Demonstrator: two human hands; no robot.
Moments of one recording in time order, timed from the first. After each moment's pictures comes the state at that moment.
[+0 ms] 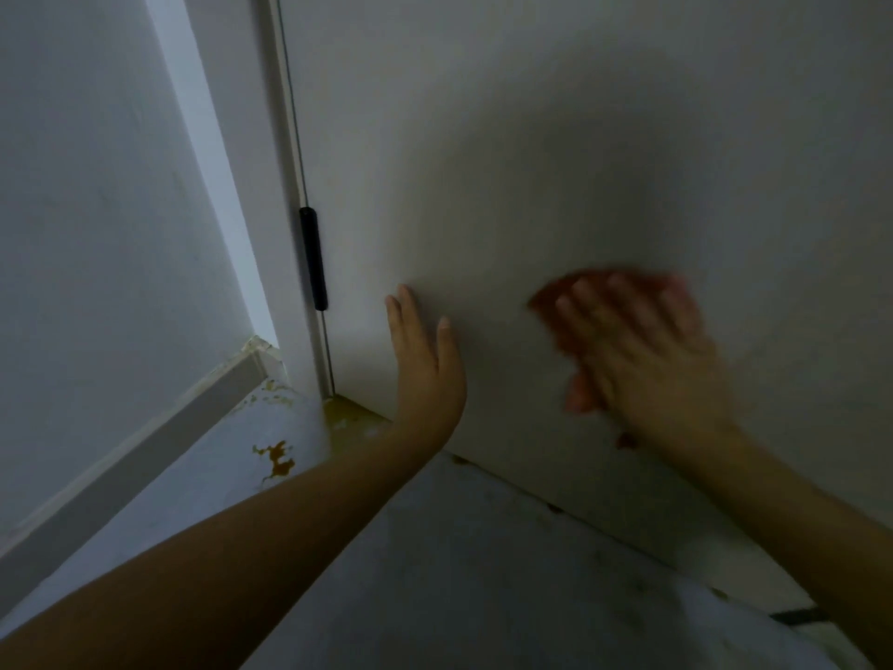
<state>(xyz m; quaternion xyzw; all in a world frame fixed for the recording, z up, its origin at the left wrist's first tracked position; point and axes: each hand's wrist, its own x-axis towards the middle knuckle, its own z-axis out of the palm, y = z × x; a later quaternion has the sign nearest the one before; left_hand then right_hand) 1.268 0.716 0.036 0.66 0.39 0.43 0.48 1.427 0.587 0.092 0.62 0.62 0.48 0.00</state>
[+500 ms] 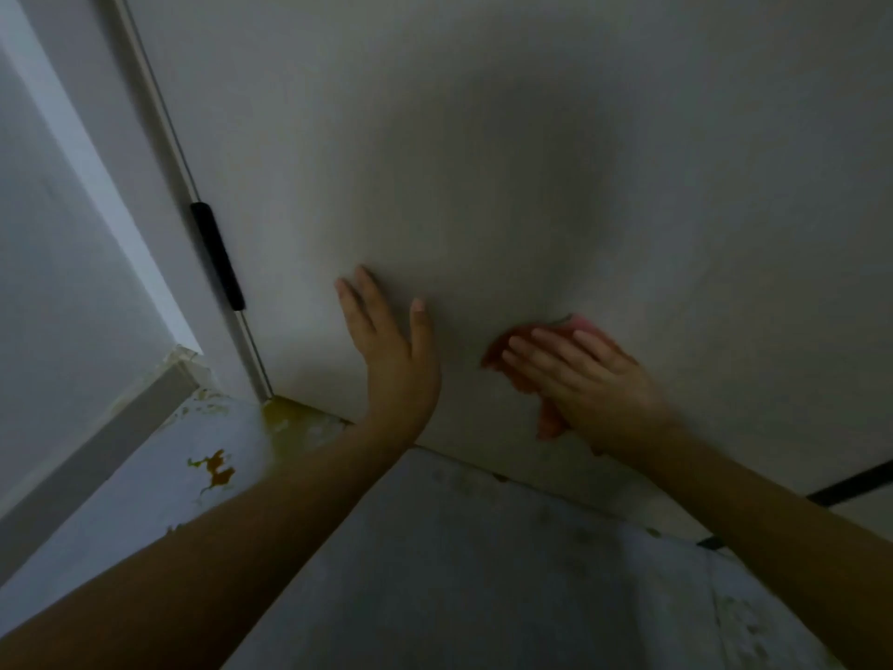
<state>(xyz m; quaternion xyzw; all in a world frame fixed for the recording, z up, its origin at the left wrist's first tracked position) 1.299 0.681 0.048 0.68 0.37 0.44 0.45 1.468 0.529 0.047 0.59 0.66 0.45 0.17</state>
